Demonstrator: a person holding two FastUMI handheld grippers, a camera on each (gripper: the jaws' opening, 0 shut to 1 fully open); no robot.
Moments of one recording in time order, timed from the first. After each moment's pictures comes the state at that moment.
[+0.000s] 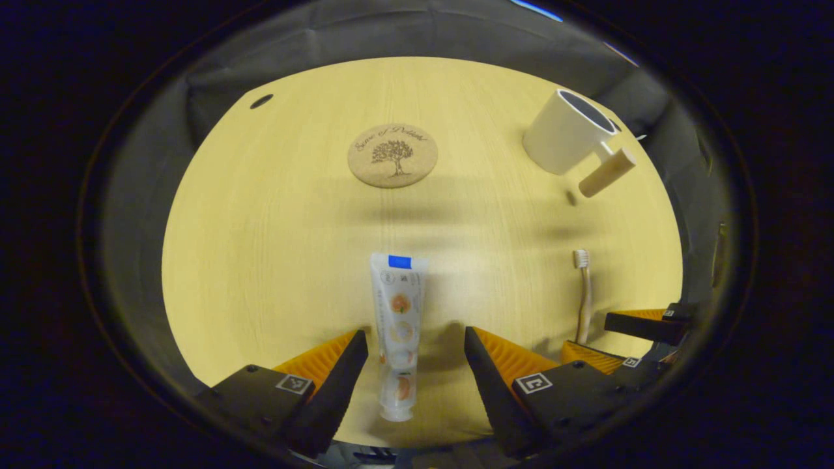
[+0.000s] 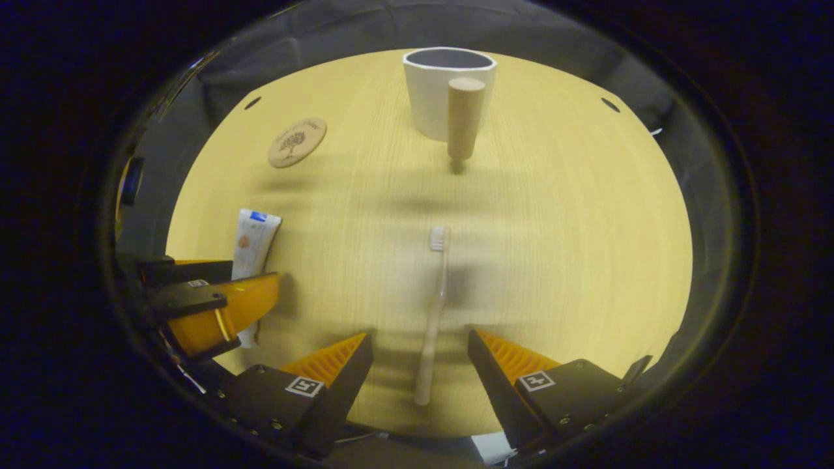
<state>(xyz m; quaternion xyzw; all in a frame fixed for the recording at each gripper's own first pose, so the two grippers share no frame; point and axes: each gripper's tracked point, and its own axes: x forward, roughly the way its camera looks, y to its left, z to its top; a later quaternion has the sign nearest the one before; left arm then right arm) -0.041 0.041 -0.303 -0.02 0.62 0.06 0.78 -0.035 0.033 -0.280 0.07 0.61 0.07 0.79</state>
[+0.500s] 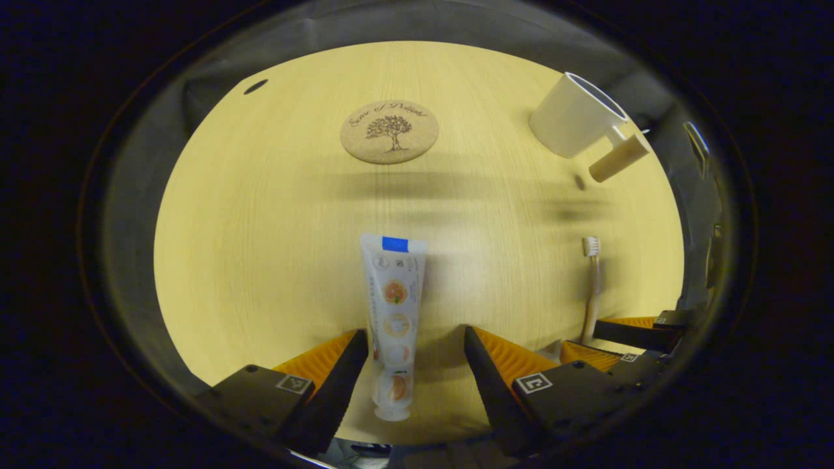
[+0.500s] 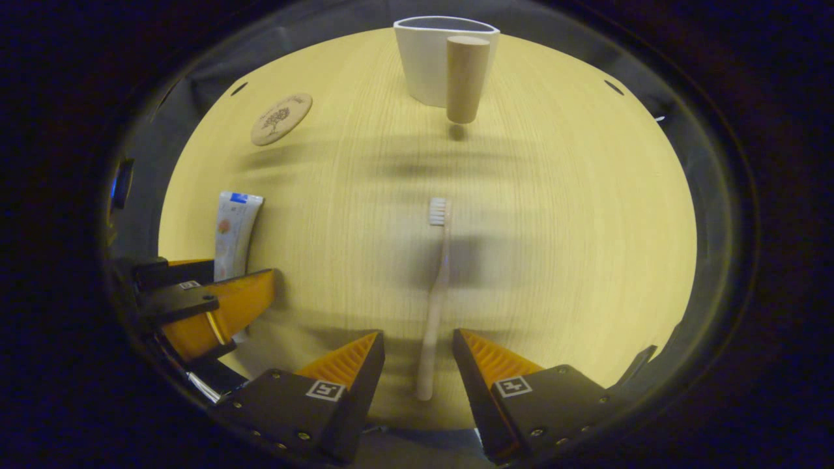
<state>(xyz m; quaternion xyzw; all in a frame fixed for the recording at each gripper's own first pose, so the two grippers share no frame) -0.052 0.041 -0.317 -0.03 0.65 0.07 0.76 -0.043 0.032 -0.292 0.06 0.65 0.05 0.75</state>
